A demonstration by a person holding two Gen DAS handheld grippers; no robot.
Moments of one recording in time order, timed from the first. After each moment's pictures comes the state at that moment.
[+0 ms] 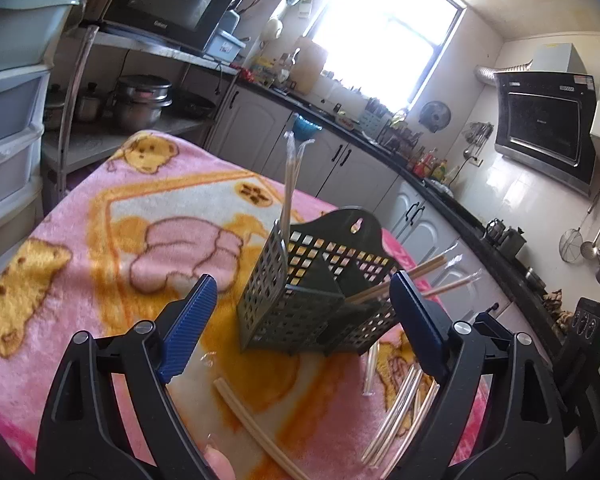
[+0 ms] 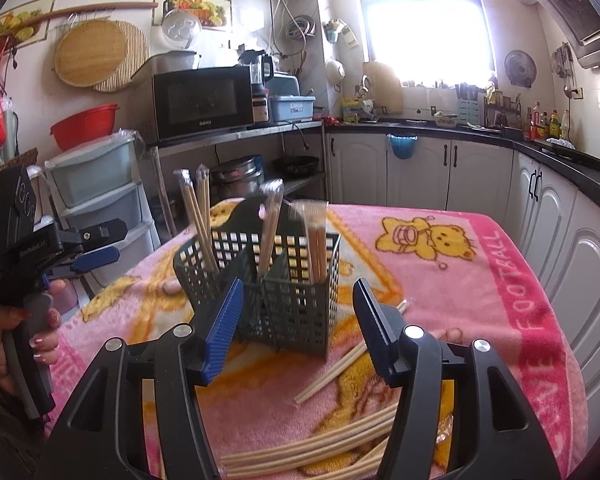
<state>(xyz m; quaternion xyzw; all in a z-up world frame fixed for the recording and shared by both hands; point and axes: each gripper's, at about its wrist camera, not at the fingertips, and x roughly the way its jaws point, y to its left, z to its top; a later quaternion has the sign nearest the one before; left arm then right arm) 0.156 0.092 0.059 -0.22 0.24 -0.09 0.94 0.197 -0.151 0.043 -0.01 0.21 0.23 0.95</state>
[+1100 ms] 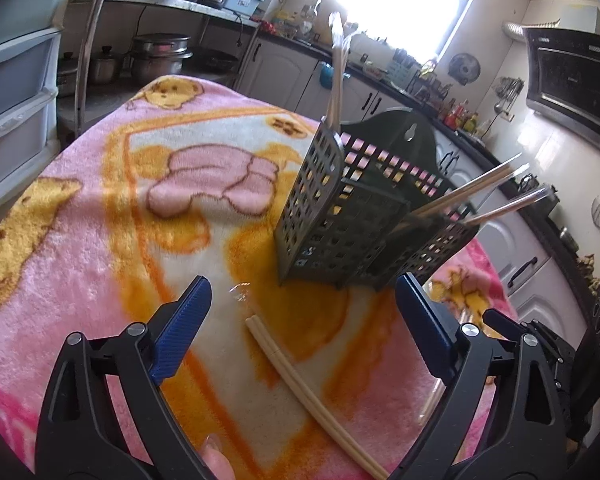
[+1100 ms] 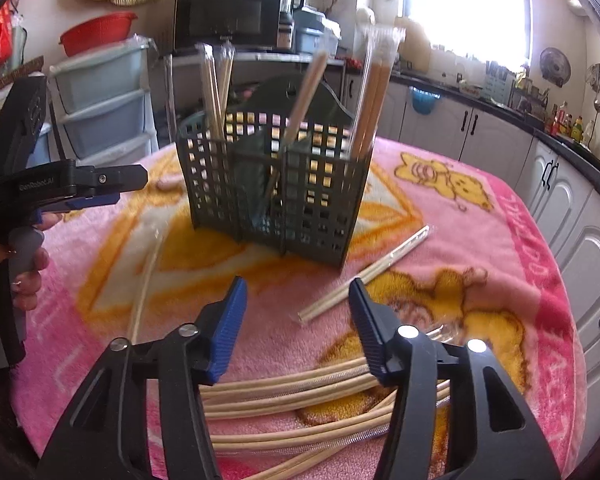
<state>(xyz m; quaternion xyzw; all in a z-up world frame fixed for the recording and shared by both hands) 0.163 0.080 -0.003 -0.19 0.33 -0.06 0.92 0.200 -0.124 -0.025 -0.11 0.31 0.23 0.92</state>
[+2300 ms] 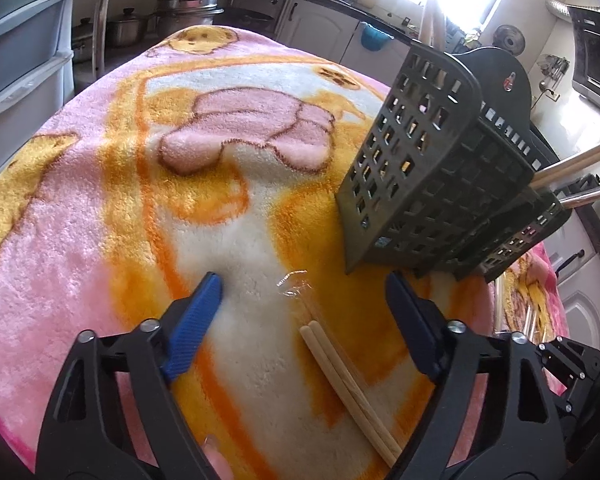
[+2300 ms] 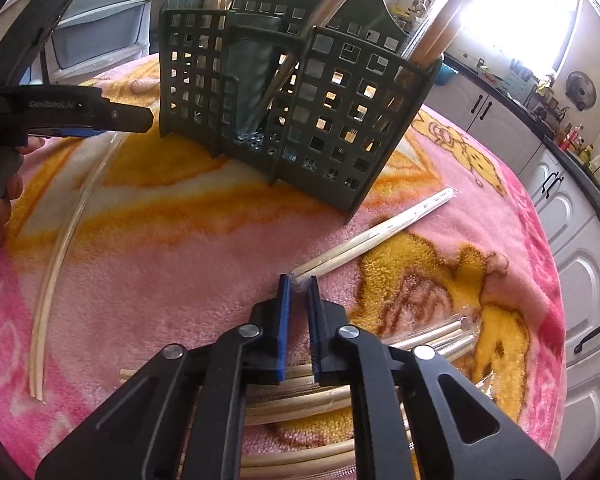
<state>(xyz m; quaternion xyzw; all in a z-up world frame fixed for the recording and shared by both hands) 0.208 0.086 -0.051 -0.18 0.40 0.00 0.90 0.231 -0.099 -0.079 -0.22 0.37 0.20 0.88</state>
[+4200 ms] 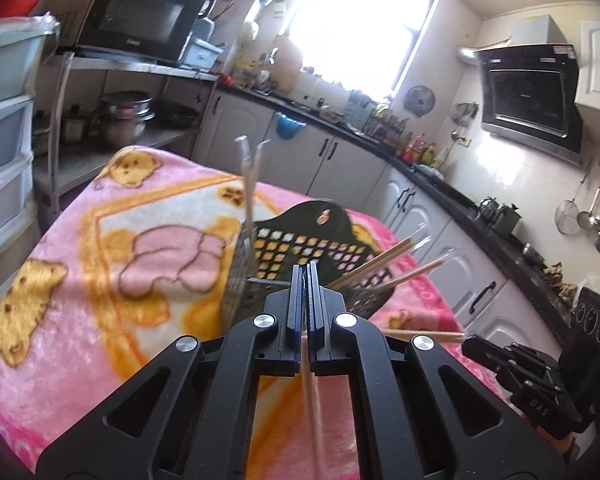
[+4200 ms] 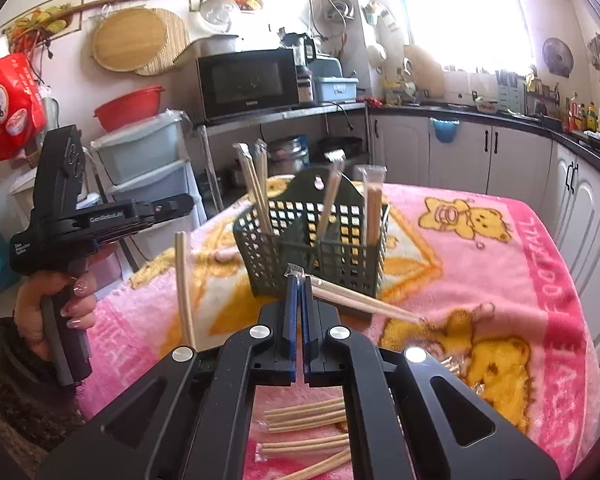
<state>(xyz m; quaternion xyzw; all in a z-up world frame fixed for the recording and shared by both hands) 0.146 0.060 0.081 -0.18 0.23 -0.11 0.95 0.165 -0.155 0.053 -0.01 0.23 0.31 0.92</state>
